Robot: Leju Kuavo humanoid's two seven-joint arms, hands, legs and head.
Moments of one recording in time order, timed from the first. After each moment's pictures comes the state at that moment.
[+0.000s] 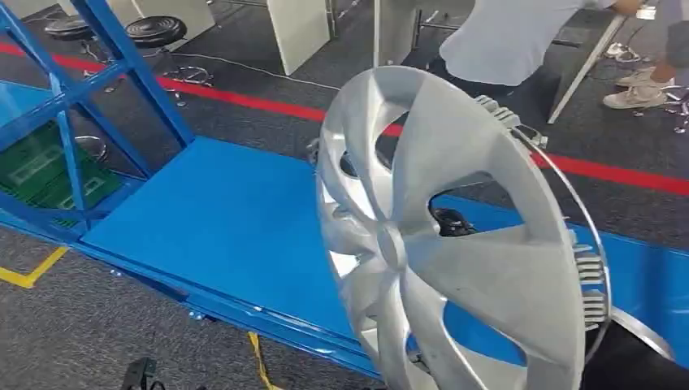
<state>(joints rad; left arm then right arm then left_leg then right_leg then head) -0.20 0.13 -1.00 -0.21 1.43 -0.02 -0.21 -0.83 0.12 0.71 -0.78 -0.74 0.73 -0.50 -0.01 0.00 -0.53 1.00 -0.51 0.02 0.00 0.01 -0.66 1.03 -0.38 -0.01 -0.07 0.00</state>
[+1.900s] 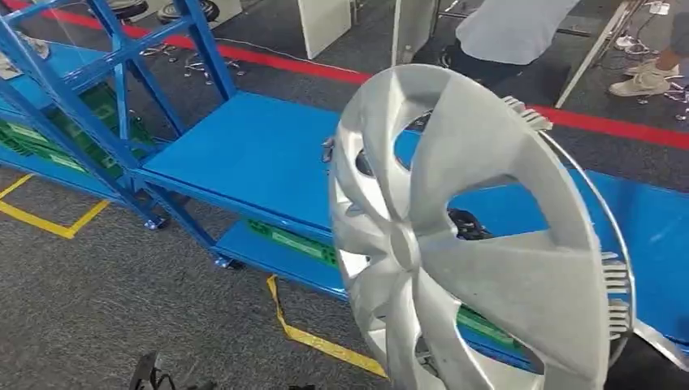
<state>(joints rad) -0.20 0.12 -1.00 -0.21 1.43 -0.02 -0.20 -0.83 0.12 0.71 -0.77 -0.74 0.73 -0.51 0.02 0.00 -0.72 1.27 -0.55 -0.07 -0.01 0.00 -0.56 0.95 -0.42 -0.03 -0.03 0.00</state>
